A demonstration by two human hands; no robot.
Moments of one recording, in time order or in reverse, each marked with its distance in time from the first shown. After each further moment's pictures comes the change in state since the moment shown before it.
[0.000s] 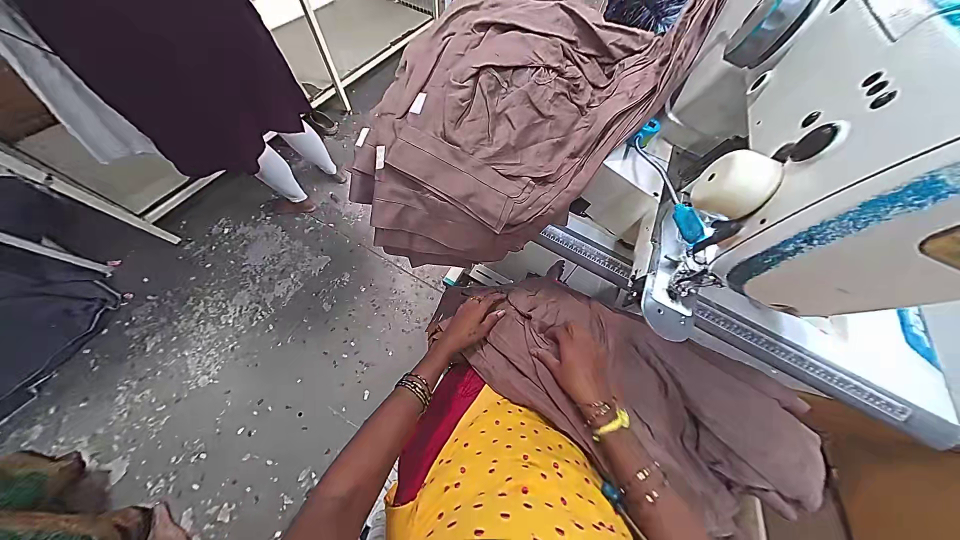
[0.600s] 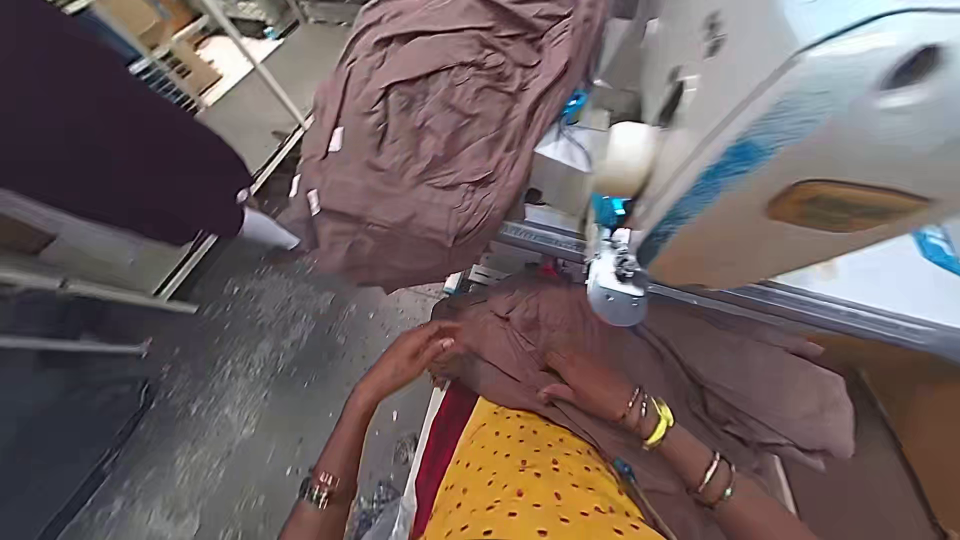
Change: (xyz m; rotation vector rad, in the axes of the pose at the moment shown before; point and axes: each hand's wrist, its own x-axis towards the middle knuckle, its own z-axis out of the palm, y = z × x) left_hand -0.078 0.071 -0.091 0.027 -0.155 -0.016; right_hand -0.026 0.040 -0.039 0.064 -0.440 -0.388
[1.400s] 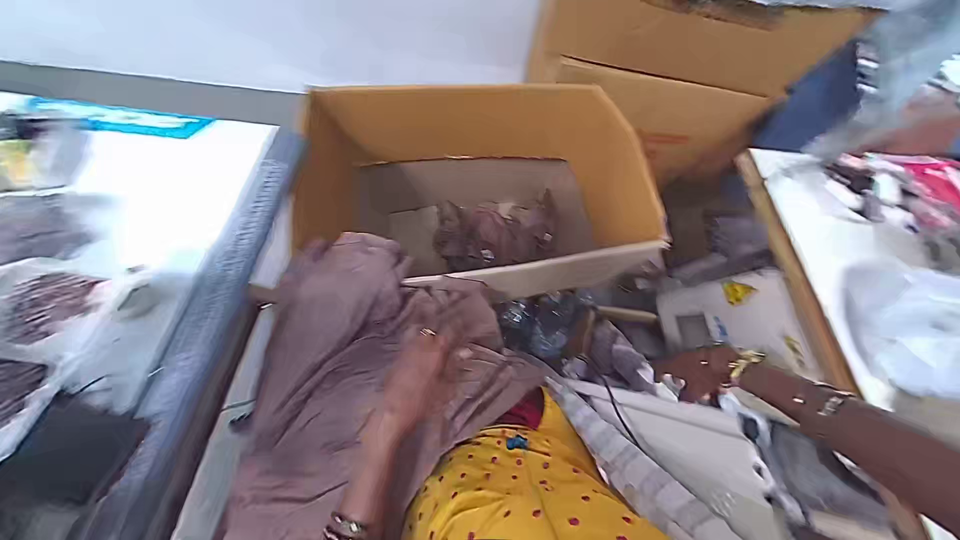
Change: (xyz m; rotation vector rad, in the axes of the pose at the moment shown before) left_hand 0.118 0.231 0.323 0.583 -1.152 1.192; right_hand -0.327 -0.195 0.348 1.389 -0.065 1.221
